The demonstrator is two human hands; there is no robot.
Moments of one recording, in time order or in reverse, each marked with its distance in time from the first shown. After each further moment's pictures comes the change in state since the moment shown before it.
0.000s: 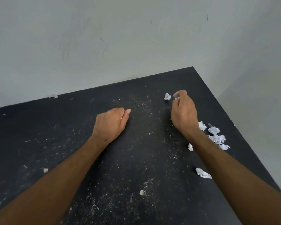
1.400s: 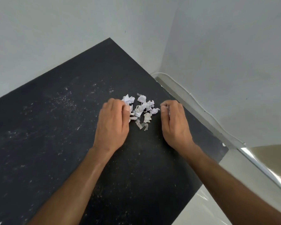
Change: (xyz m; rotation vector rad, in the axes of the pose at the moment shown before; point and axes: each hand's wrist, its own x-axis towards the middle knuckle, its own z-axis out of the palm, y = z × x) left_hand -0.024 0.212 0.044 -0.392 -0.116 0.254; right_hand -0.144 0.133 -0.102 0.079 0.159 0.156
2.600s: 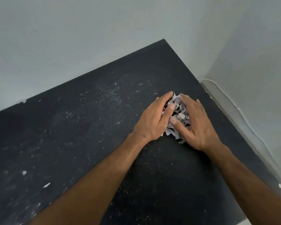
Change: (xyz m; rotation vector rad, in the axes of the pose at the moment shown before) left_hand 0.025 -0.014 0.006 -0.308 -0.198 -0.178; right_hand 0.051 -0.006 0.039 0.010 -0.340 -0.316
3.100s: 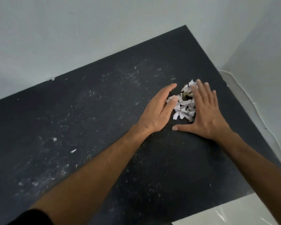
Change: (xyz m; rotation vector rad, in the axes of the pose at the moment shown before) left_hand -0.053 0.010 -0.030 -0.066 0.049 -0.102; right_hand -0.010 -0.019 0.001 -0.282 -0.259 0.000
